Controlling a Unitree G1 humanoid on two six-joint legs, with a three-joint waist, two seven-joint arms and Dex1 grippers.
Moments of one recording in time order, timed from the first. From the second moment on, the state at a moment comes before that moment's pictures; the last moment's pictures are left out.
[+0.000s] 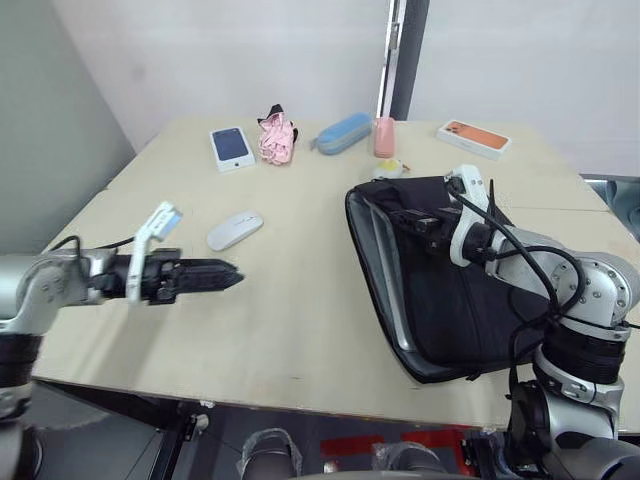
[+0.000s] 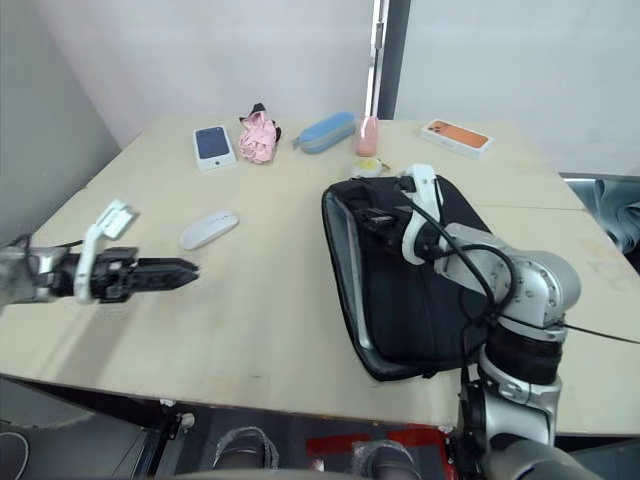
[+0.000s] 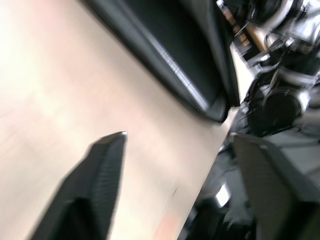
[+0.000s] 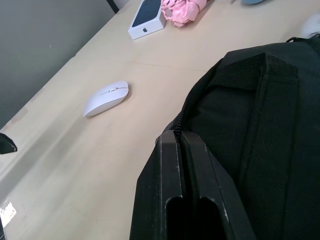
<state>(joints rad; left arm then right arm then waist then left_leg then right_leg) -0.28 1.09 0.22 -0.01 -0.80 1.06 -1.32 -0.61 -0.33 -0.37 -0.41 0.89 1.45 0.19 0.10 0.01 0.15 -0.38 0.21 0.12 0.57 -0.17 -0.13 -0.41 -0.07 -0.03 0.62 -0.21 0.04</state>
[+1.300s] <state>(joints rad) -0.24 1.12 0.45 0.62 -0.49 0.25 -1.44 0.22 -0.99 -0.79 -0.38 0.67 0.72 1.10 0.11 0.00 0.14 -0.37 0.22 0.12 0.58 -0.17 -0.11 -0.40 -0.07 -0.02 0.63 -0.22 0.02</state>
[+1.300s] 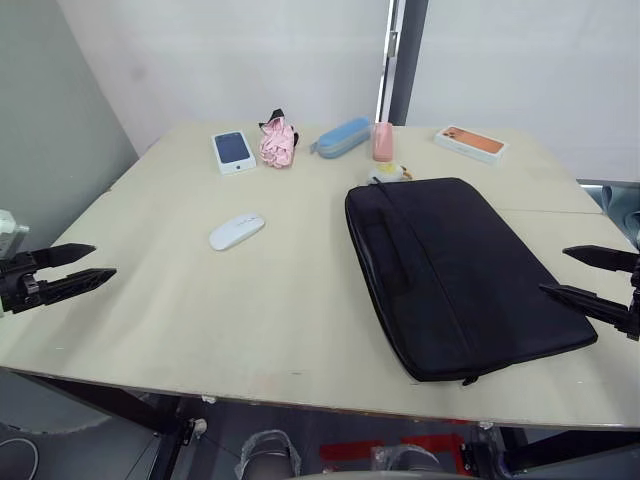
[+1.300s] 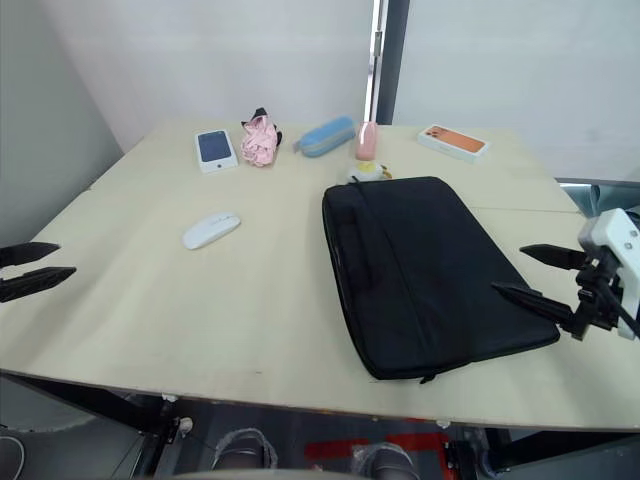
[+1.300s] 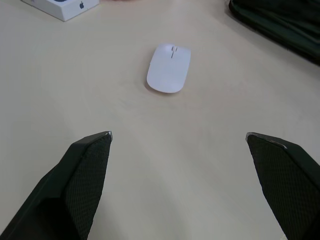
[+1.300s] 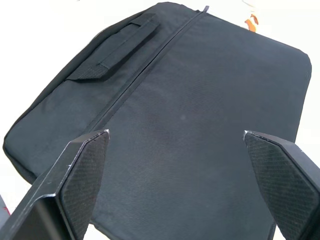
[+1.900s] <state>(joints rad) -0.89 0.79 0.07 1.23 -0.10 -0.15 -1.32 -0.28 -0.96 -0.47 -0.72 1.03 0.78 0.77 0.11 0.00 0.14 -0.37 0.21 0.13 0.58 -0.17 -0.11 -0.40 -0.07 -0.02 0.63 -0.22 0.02</state>
